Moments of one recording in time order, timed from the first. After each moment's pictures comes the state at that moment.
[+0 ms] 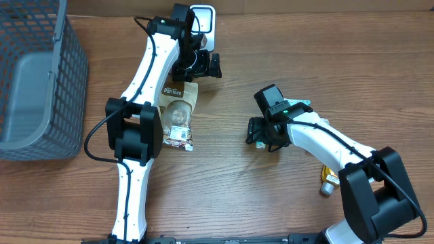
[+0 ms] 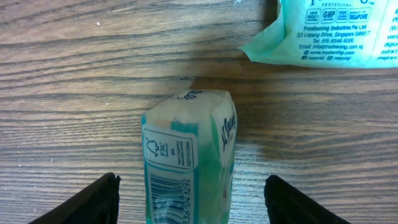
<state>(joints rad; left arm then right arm) -0.25 2.46 2.32 -1.25 0.36 -0.23 0.44 1.74 1.04 -0.64 -0.04 0.56</state>
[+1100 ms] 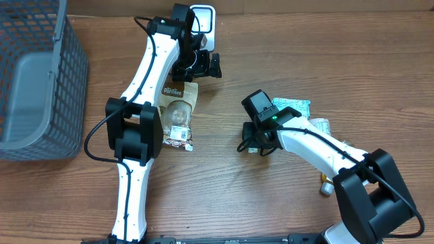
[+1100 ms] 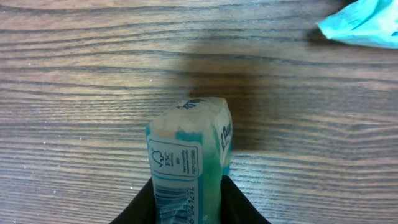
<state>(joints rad) -0.25 2.46 2.32 -1.25 0.36 -0.23 0.53 1.74 1.04 -0.64 -0.01 0.59</state>
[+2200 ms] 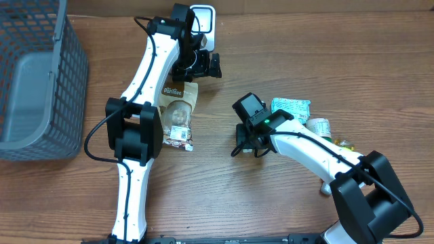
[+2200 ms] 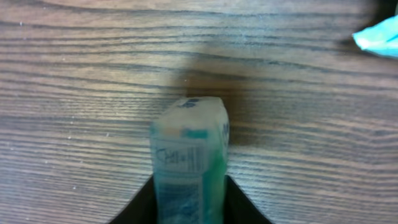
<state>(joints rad) -0.25 2.46 2.32 -1.25 0.36 -0.23 0.60 1.74 1.06 -0.63 0.04 0.59</state>
